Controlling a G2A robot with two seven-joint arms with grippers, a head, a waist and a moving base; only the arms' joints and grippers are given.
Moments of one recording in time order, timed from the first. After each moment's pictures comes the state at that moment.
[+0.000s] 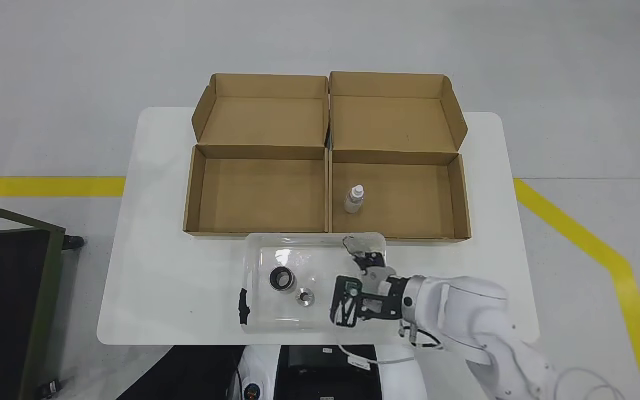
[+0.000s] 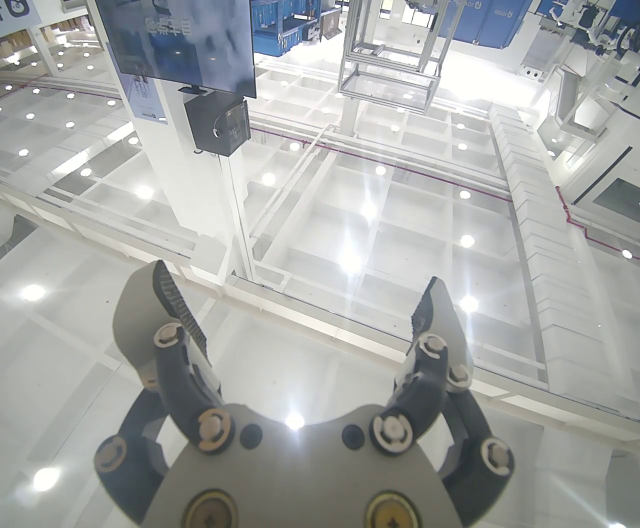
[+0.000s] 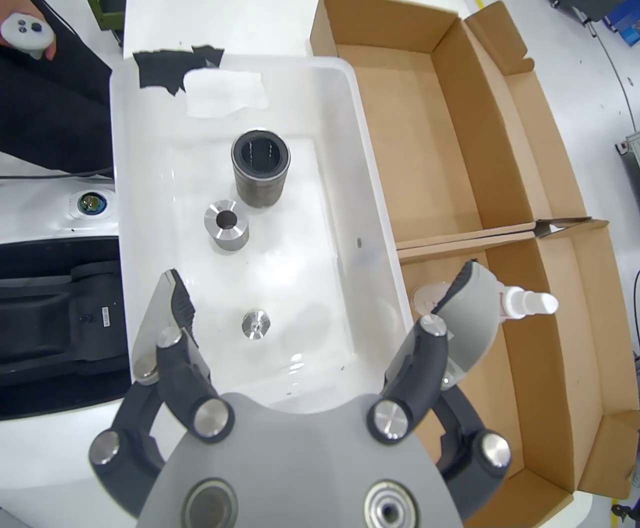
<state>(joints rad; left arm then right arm) -0.37 -0.34 -0.25 -1.16 3.07 0.41 0.06 -1.40 -1.13 1.14 -2.17 -1.44 -0.82 0.69</state>
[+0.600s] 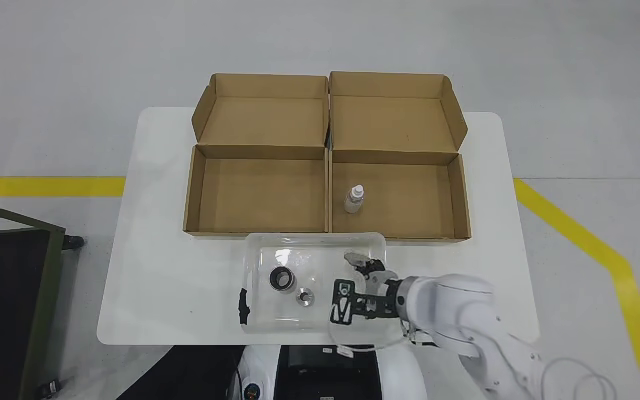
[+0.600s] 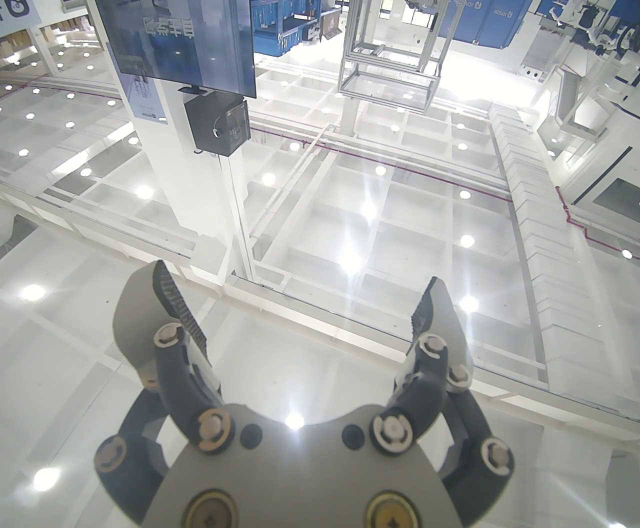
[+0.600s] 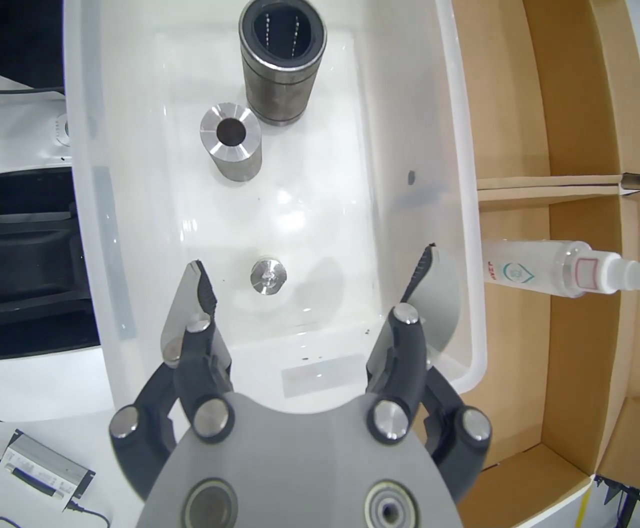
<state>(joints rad) -0.37 -0.34 -0.25 -1.16 3.07 0.41 0.06 -1.36 -1.12 1.08 -2.10 -1.42 -0.84 0.86</state>
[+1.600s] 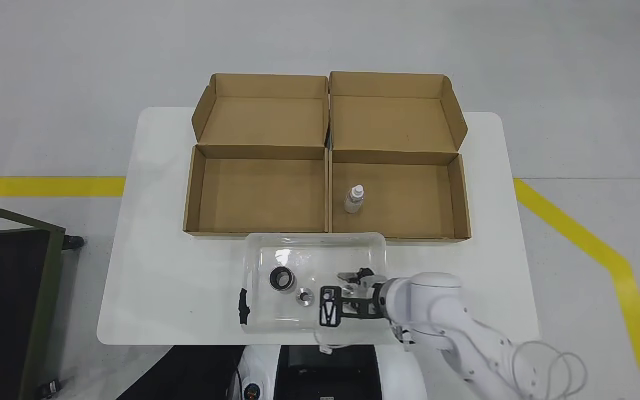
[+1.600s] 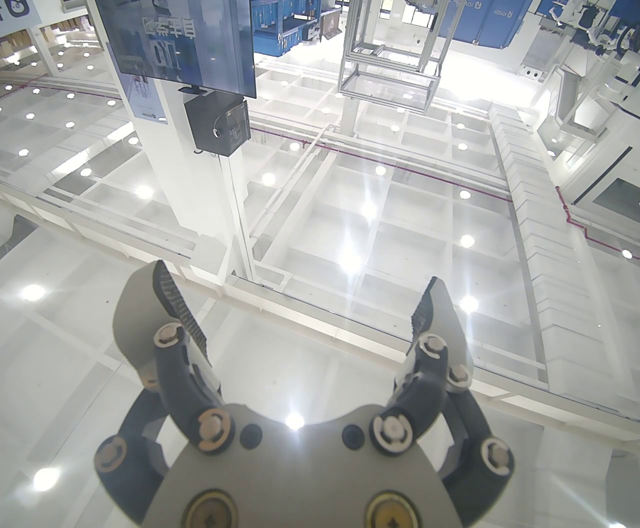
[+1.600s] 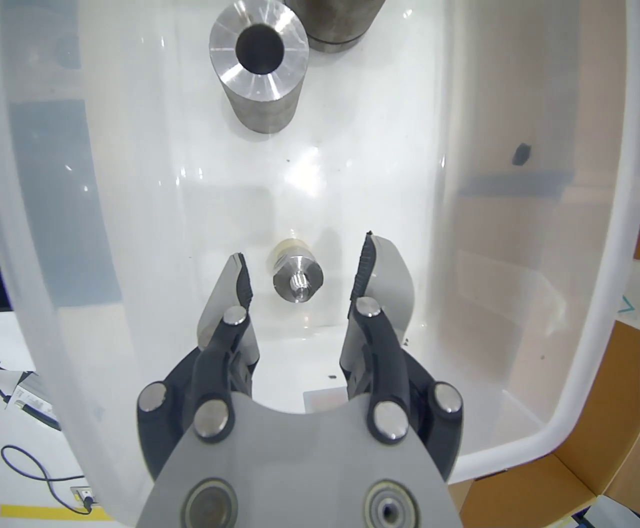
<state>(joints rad) -0.37 -0.34 -0.25 -1.16 3.07 0.41 0.06 -1.25 -1.13 0.92 -2.00 -1.42 -0.81 1.01</state>
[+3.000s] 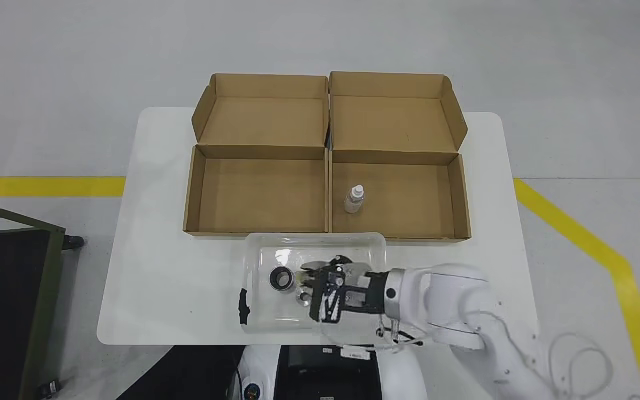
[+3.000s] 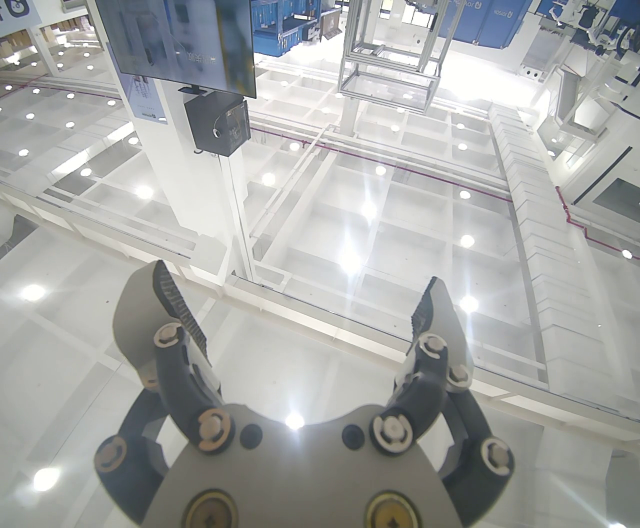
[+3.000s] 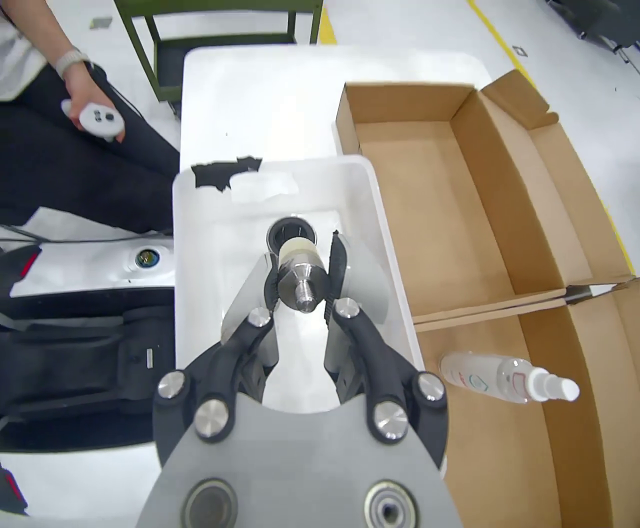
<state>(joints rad) -0.37 -0.34 -0.25 -1.16 3.07 0.41 0.06 -1.23 -1.10 1.00 -2.13 -1.12 -0.69 0.65</state>
